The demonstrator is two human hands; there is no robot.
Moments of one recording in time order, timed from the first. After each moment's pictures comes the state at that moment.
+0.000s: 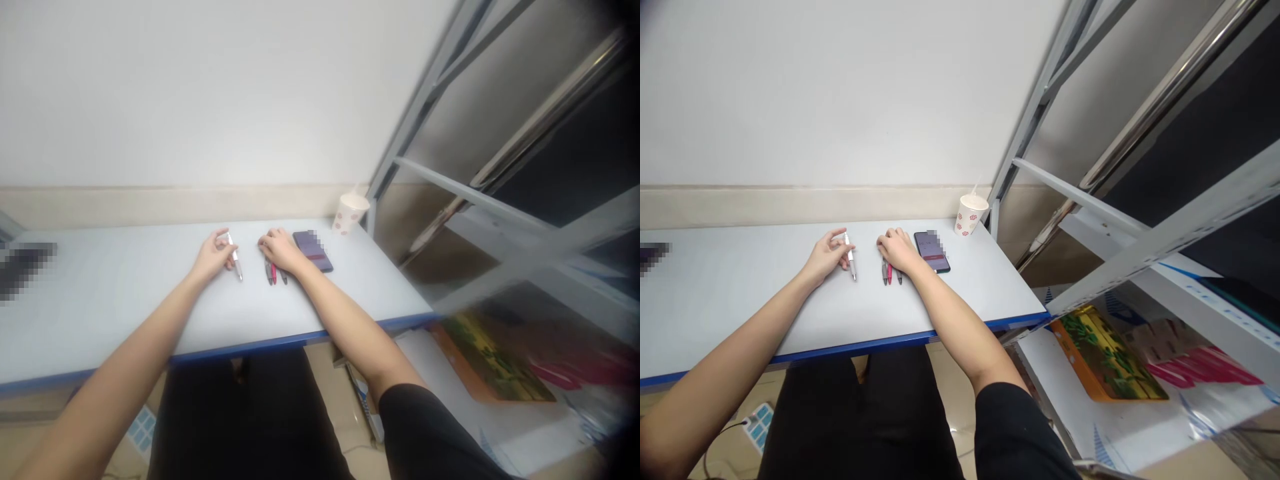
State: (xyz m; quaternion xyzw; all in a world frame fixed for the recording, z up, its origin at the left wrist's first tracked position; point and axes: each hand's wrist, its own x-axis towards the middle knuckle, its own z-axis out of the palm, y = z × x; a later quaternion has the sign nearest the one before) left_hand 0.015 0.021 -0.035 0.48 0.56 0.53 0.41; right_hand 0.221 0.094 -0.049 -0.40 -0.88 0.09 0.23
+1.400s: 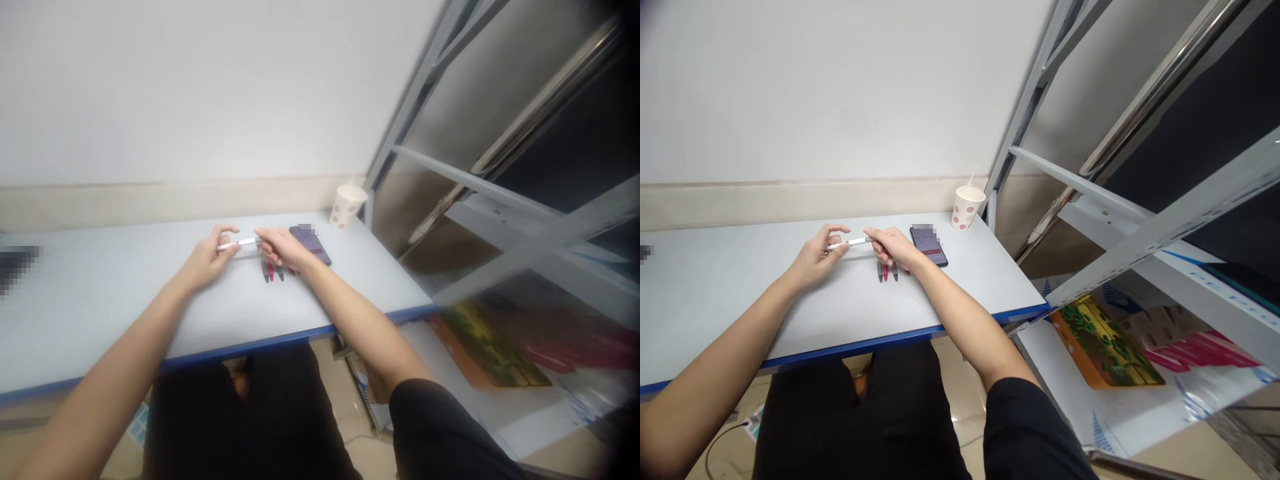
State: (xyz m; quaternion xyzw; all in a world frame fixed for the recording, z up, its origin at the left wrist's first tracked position) left_hand 0.007 -0.003 -0.015 0.76 0.51 0.38 0.16; right_hand 0.232 0.056 -0.014 -0.29 -0.65 0.63 0.32
